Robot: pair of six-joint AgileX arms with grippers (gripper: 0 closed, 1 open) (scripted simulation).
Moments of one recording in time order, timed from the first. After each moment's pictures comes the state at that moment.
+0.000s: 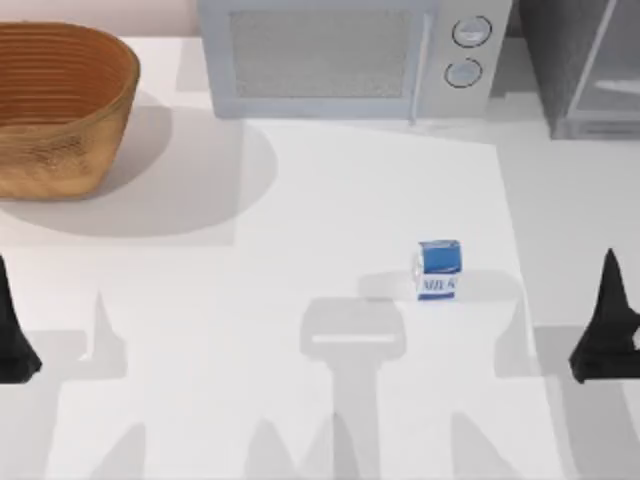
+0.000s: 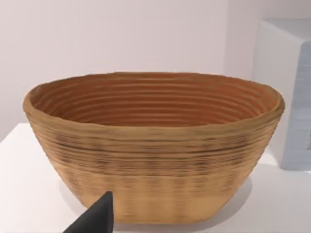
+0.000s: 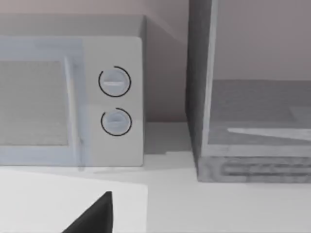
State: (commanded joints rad) left arm 0.00 0.00 0.00 0.00 0.00 0.00; right arm 0.83 0.69 0.02 0.65 0.84 0.02
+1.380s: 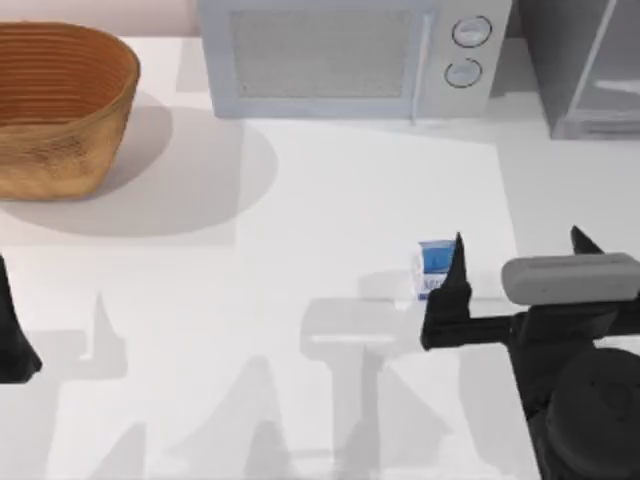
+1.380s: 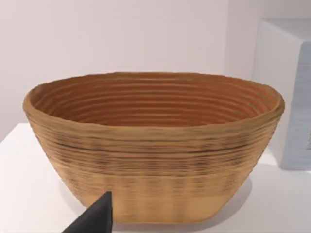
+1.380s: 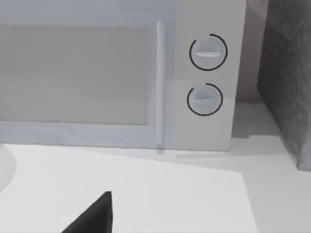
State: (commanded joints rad) left arm 0.00 0.00 0.00 0.00 0.00 0.00; right arm 0.93 1.61 0.26 1.25 0.90 0.08
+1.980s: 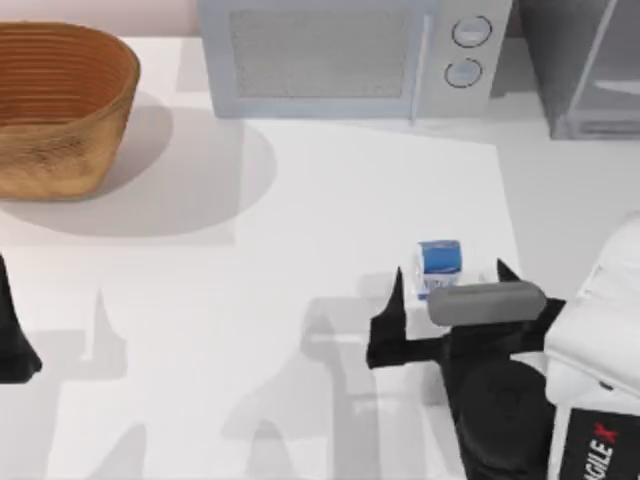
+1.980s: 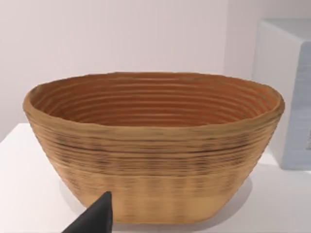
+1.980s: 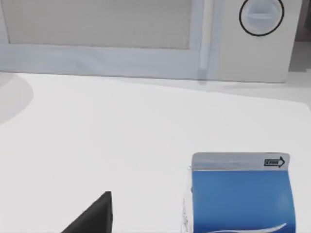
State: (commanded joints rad) left arm 0.00 0.00 0.00 0.00 0.00 0.00; right arm 0.89 2.20 0.44 1.60 0.84 0.12
